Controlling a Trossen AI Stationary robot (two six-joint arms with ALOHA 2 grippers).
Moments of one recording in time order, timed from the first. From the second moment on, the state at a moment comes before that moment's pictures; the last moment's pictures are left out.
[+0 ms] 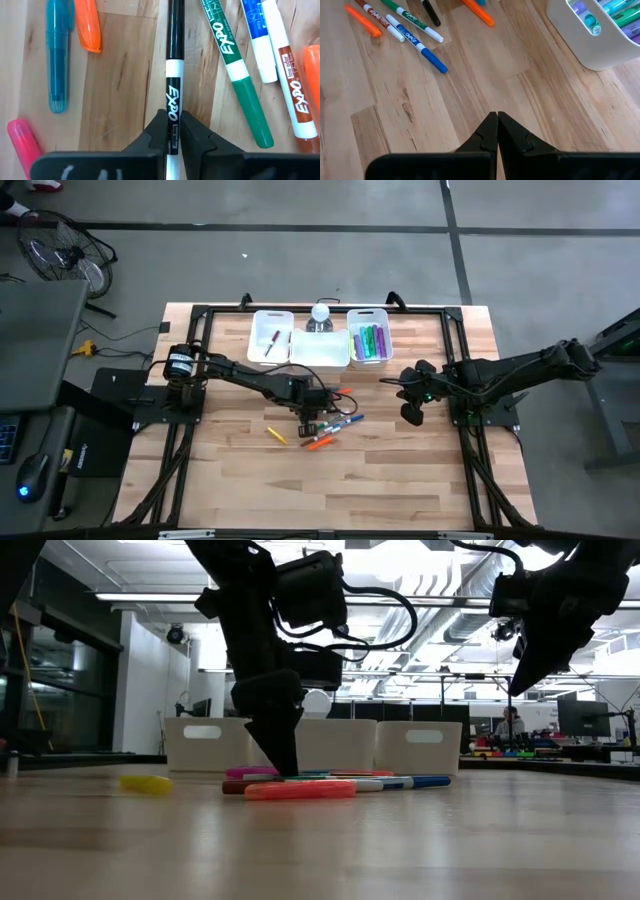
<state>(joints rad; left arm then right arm) -0.09 1.99 1.22 -0.49 -0.04 -0.19 0.11 0.95 0.62 -0.66 0.19 0.52</state>
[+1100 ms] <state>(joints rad) -0.08 1.97 1.45 -0.86 -0.16 -0.20 0.11 0.95 0.62 -0.66 0.19 0.52</state>
